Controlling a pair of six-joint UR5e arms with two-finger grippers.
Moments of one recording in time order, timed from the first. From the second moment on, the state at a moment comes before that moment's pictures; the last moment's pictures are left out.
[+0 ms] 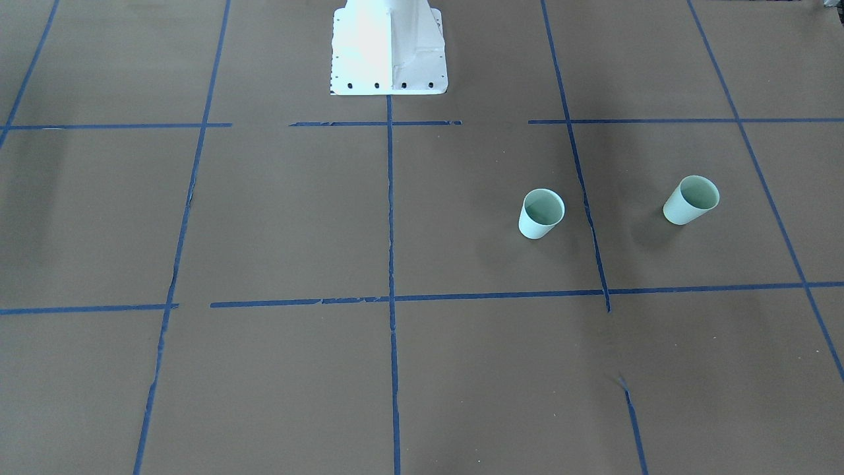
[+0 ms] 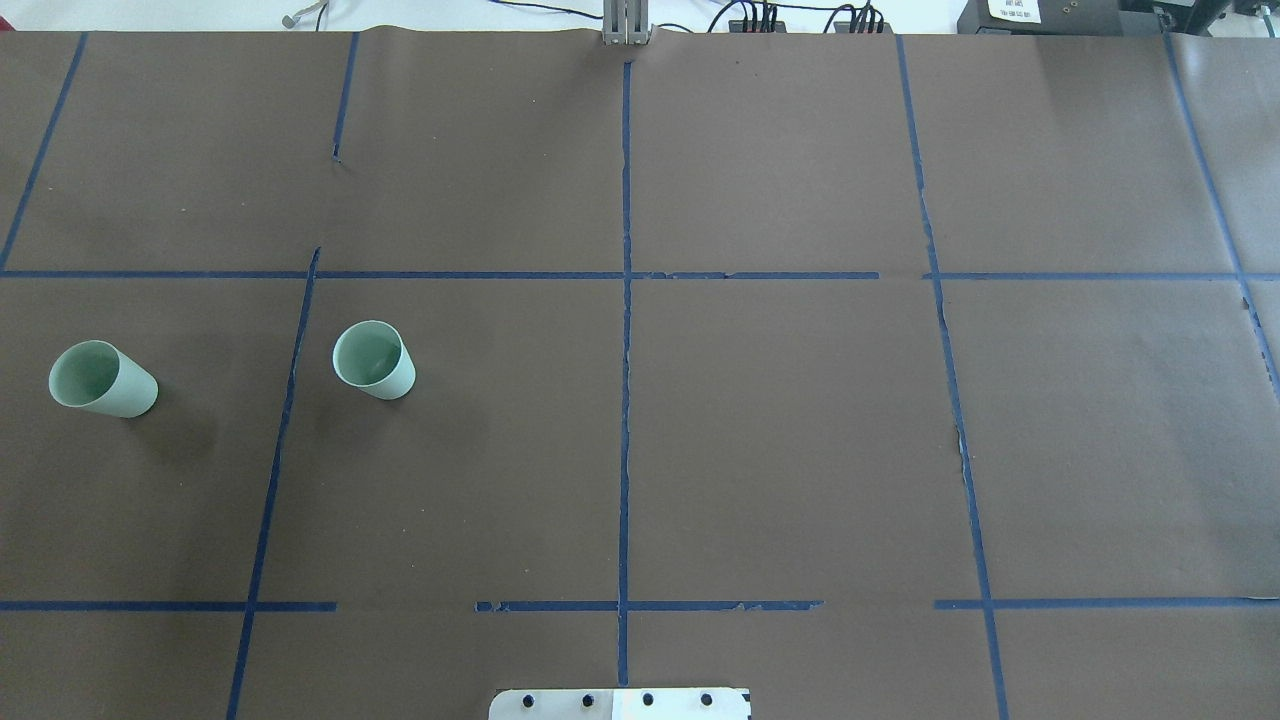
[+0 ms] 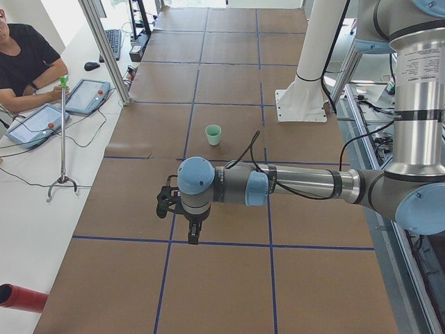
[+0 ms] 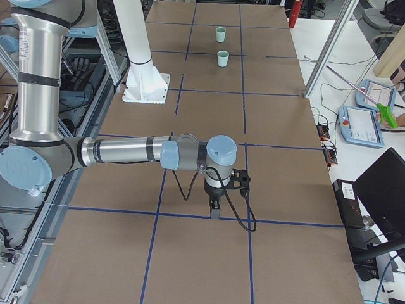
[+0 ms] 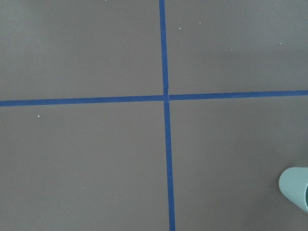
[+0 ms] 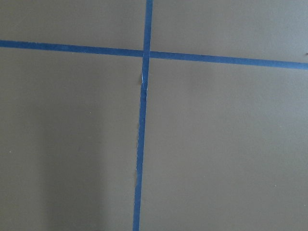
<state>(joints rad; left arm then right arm) -1.64 -1.49 -1.72 -1.58 -2.41 0.03 1.55 -1.70 1.79 -1.68 2.26 -0.04</state>
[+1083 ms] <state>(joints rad) -1.64 -1.50 -1.73 -1.58 -2.41 0.03 1.55 -1.70 1.79 -1.68 2.26 -0.04</state>
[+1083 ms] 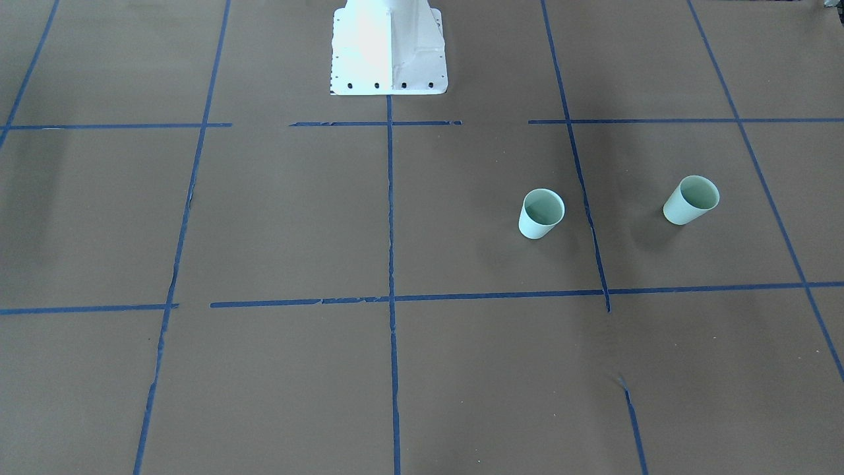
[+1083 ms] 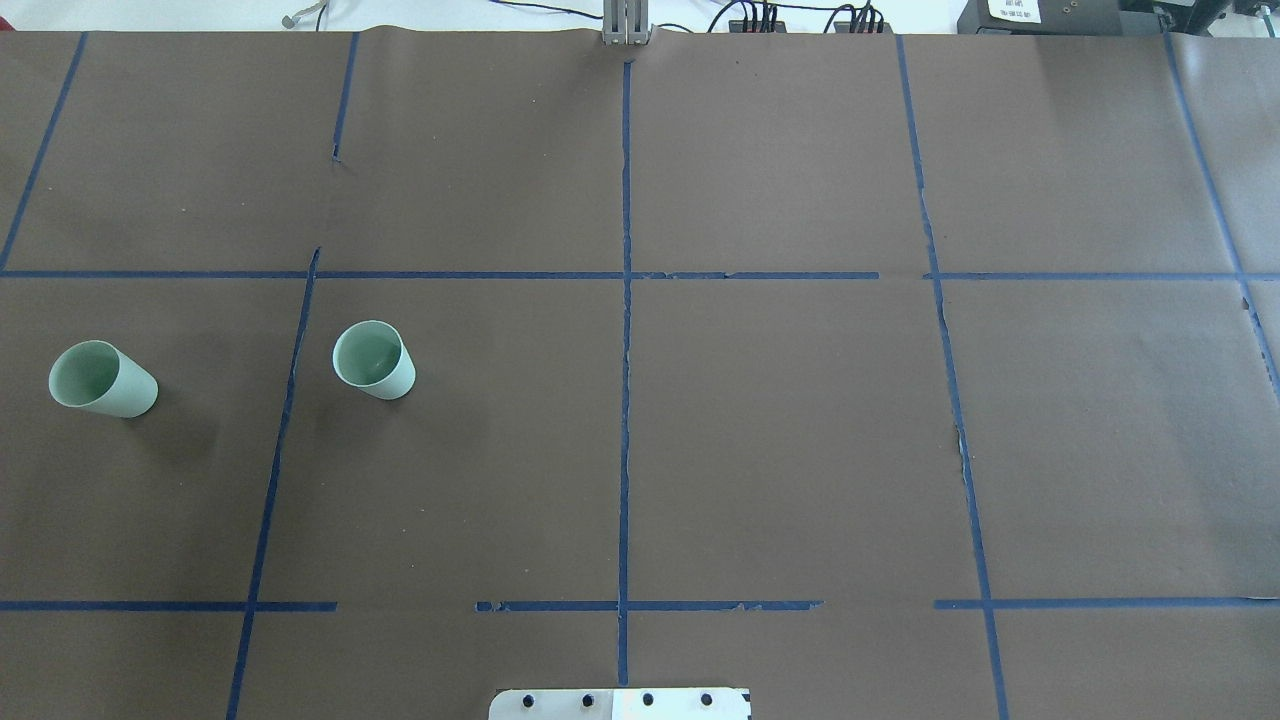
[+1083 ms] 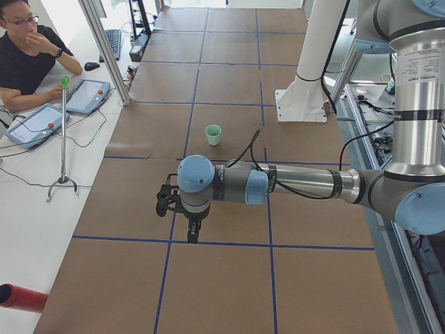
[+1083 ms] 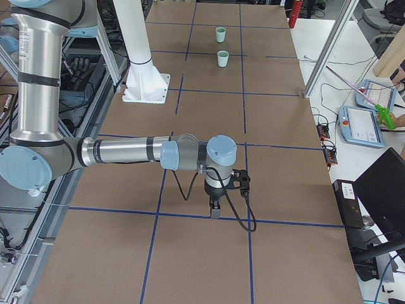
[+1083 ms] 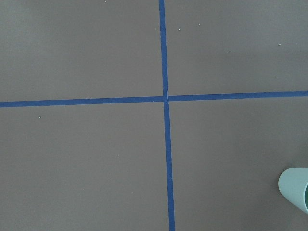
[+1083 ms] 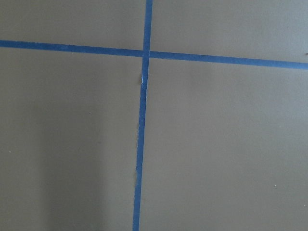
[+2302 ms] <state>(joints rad) -1.36 -1.44 -1.71 -1.91 -2.39 -0.38 1.55 -1.70 1.79 -1.68 2.26 -0.04</state>
